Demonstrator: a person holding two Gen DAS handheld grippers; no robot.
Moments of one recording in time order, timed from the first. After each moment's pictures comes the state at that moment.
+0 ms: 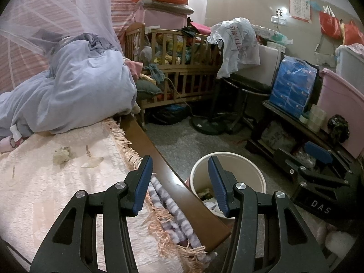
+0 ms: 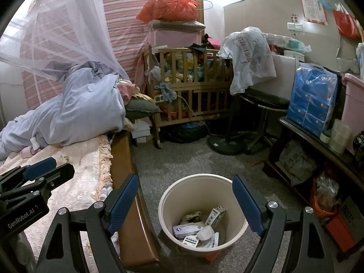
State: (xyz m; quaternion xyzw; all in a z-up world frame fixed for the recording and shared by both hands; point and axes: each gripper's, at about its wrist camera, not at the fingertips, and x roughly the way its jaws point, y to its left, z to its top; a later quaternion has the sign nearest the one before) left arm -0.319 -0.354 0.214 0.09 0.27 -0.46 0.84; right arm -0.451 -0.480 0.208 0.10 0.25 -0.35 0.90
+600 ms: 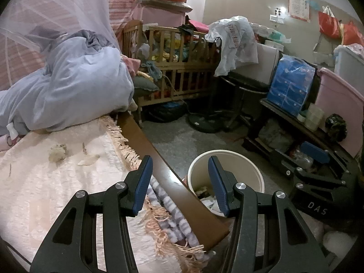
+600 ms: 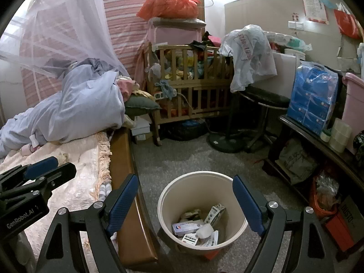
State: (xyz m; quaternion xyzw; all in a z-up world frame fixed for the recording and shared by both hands) left arm -0.326 -0.355 0.208 0.09 0.28 -0.47 0.83; right arm -0.457 -0.485 0.201 0.10 0.26 -0.35 0.89
